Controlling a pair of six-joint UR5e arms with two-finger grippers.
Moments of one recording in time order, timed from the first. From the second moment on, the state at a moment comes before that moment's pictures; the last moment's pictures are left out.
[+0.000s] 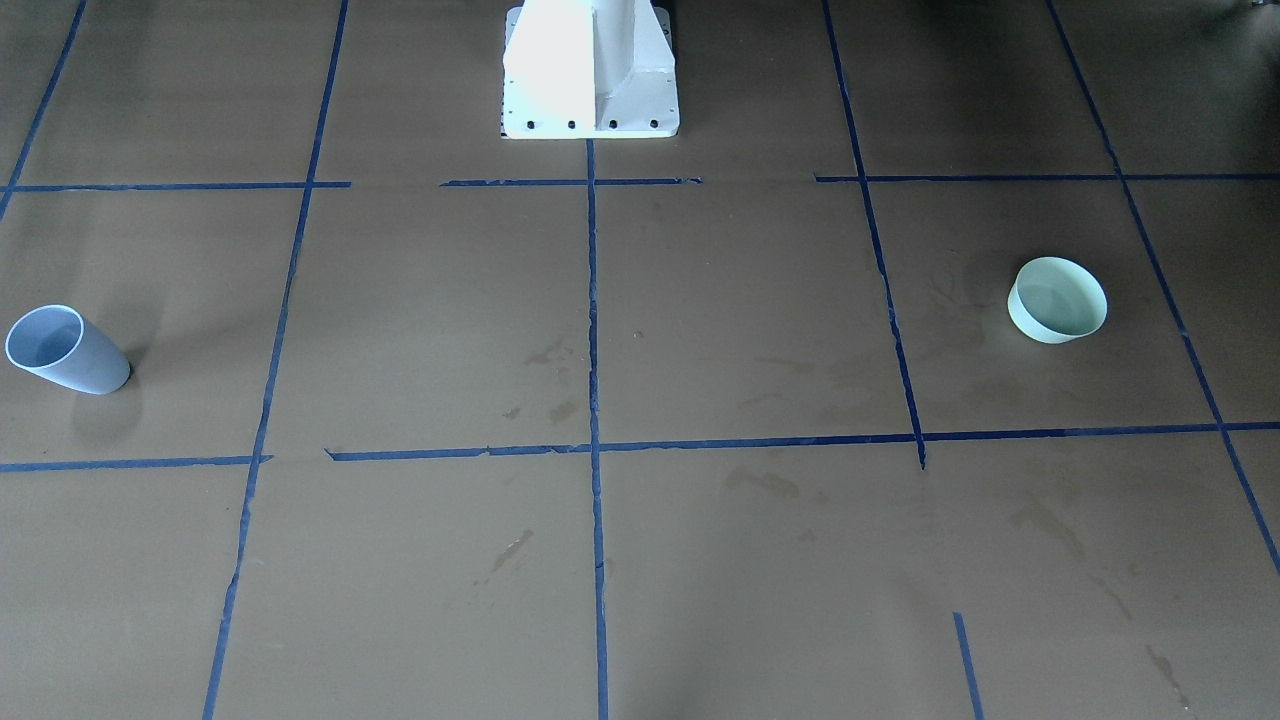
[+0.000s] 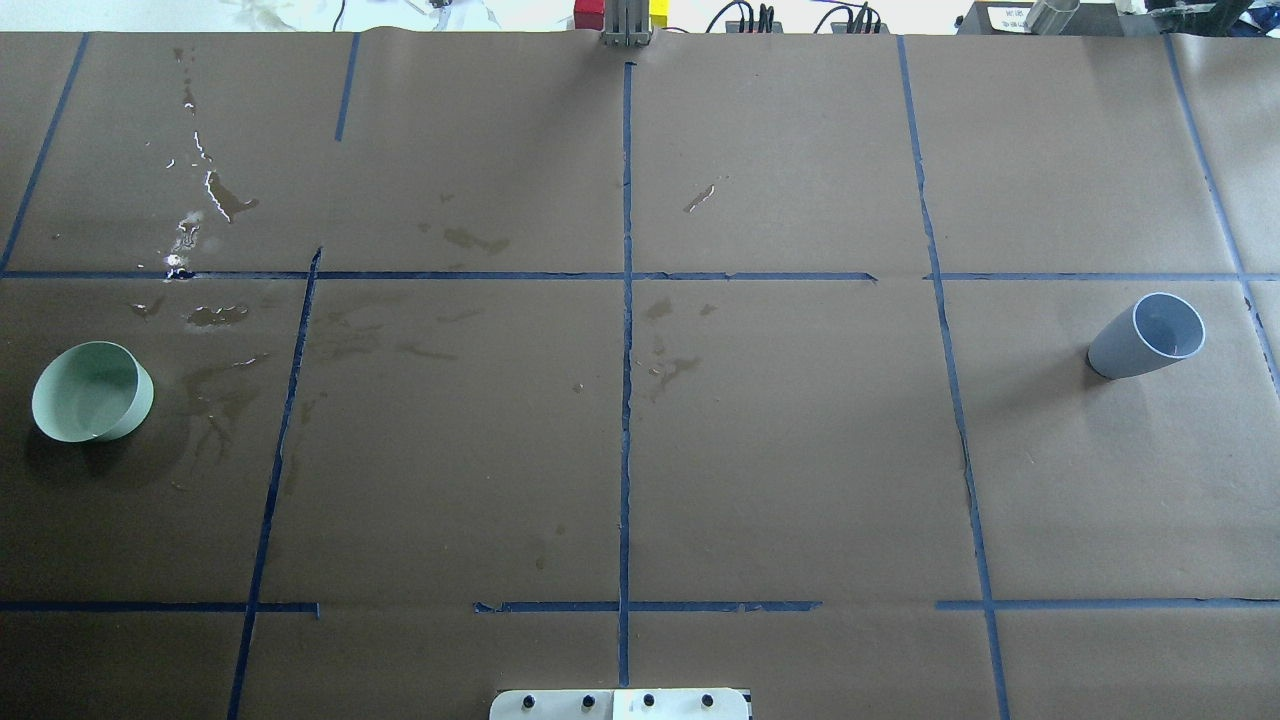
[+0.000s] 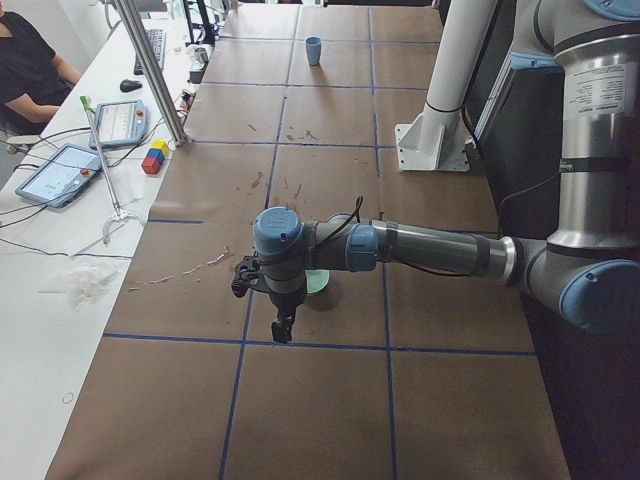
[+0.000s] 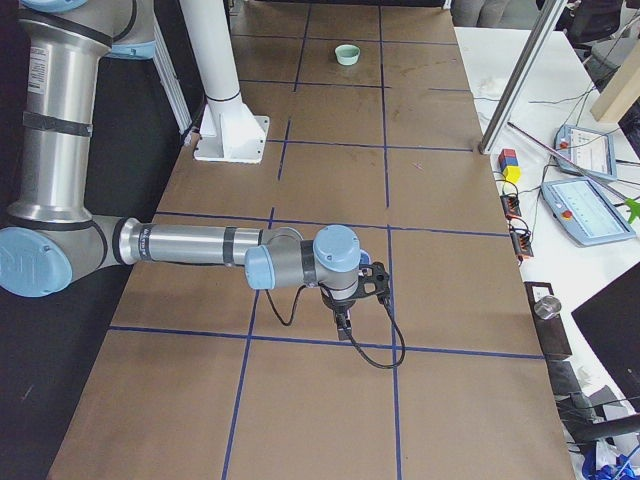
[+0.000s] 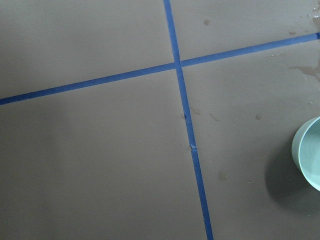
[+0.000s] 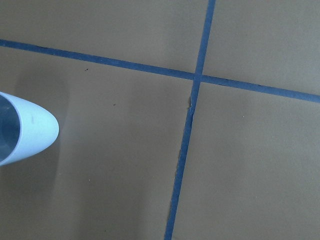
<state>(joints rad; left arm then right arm) -1.55 -1.49 -1.78 -1.45 -2.31 0.17 1.51 -1.75 1.73 -1.40 2.36 -0.02</state>
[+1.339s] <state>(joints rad) -1.17 -1.48 -1.68 -1.98 -2.35 -0.52 1.51 -1.75 1.72 -1.40 2.36 -0.02</state>
